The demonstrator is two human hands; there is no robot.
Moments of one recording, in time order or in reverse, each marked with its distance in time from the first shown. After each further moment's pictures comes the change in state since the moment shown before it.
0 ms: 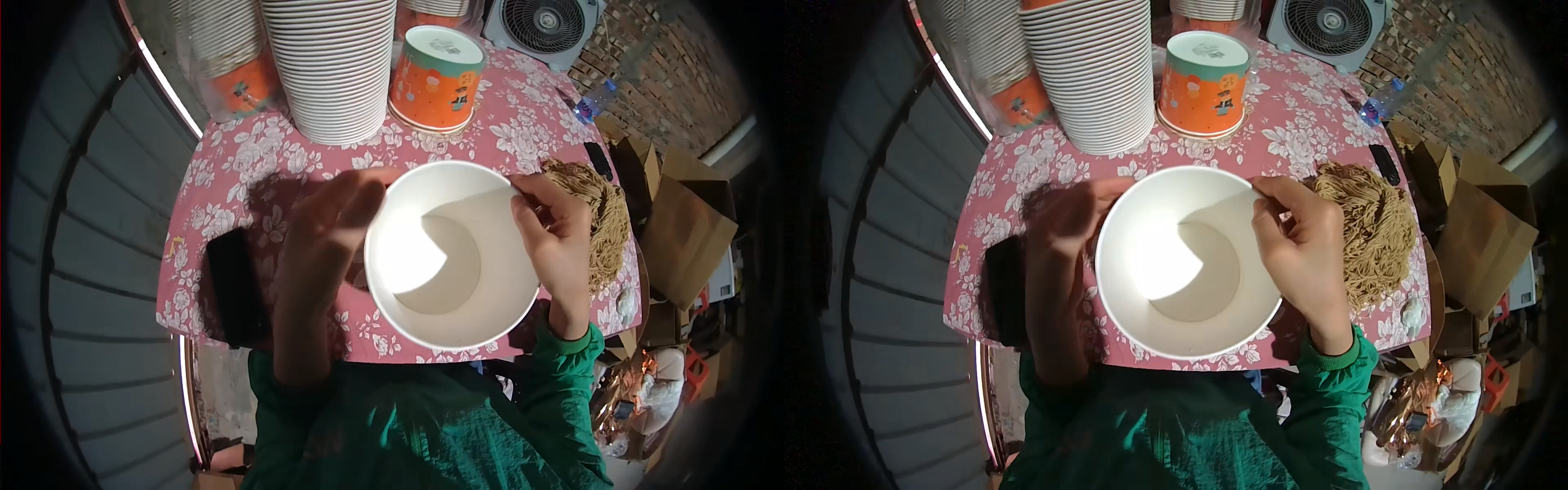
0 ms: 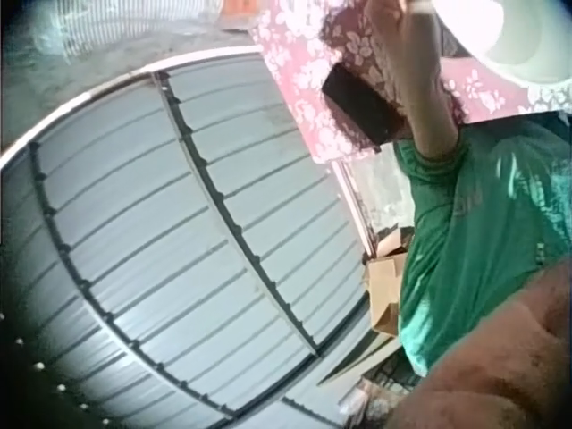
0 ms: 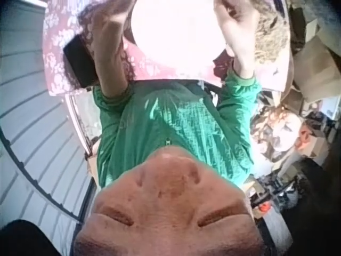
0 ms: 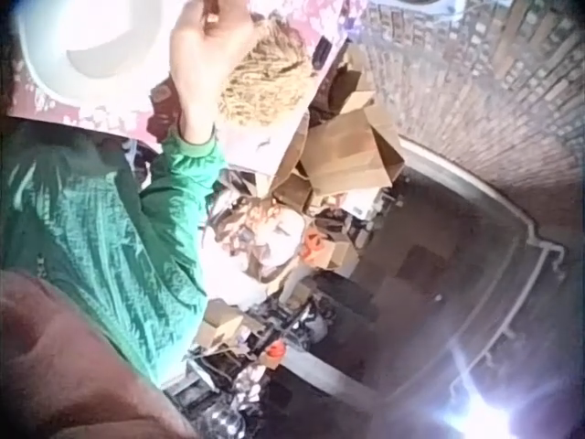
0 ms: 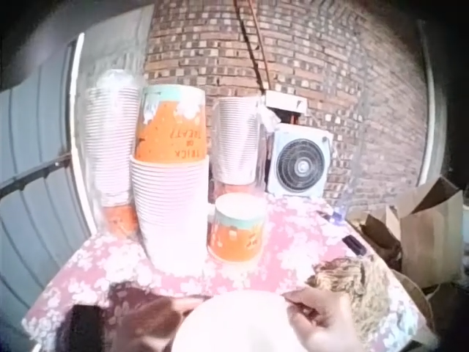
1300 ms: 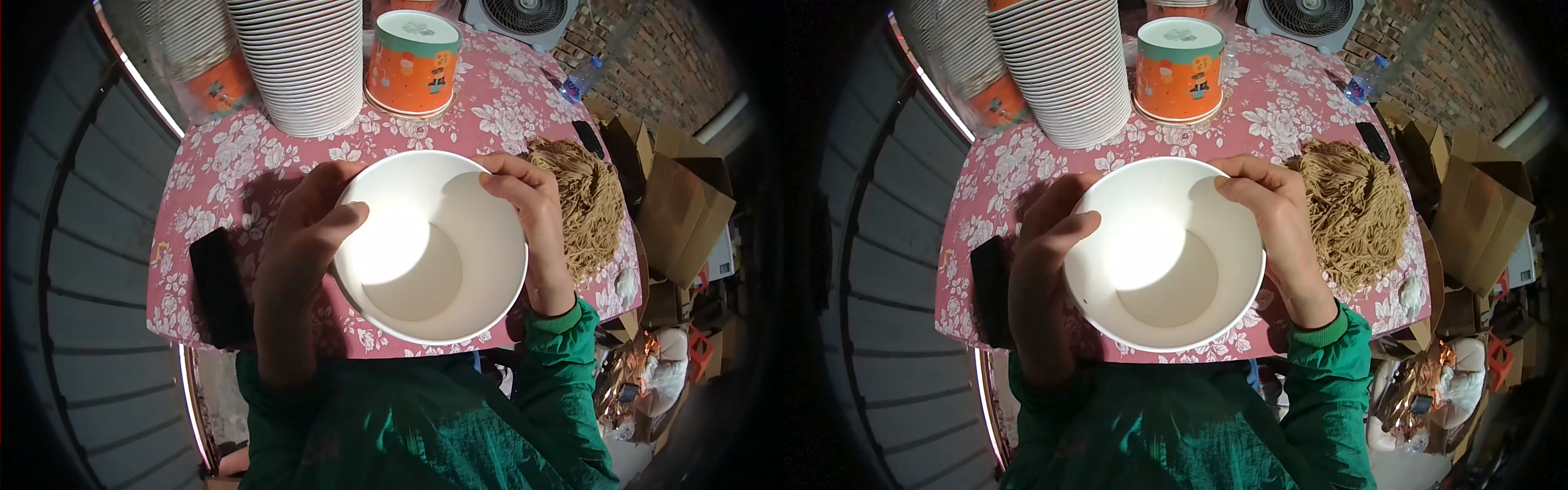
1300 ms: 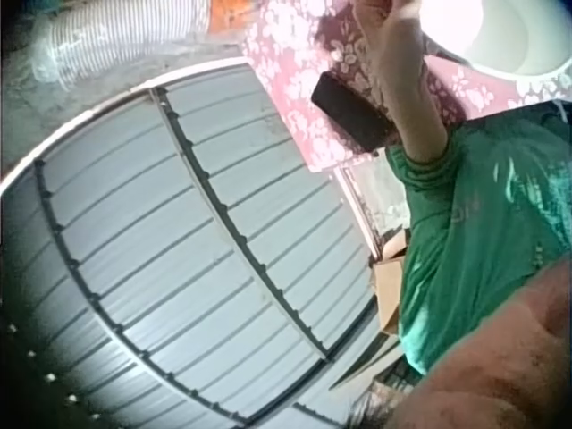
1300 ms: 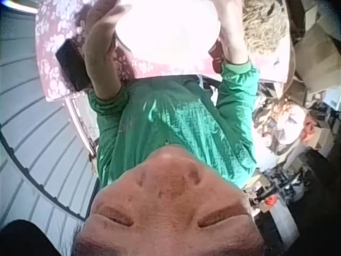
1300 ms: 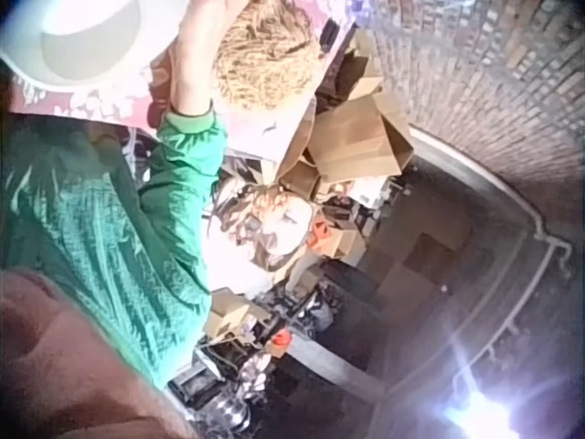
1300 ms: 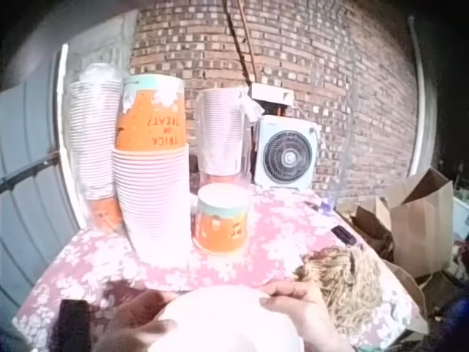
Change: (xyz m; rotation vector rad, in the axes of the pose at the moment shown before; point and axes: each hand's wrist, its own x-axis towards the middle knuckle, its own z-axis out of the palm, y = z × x) left_hand -0.003 -0.015 -0.002 -0.146 -0.134 -0.046; right_hand 0.005 0.009 0.010 0.609 -0.139 0.357
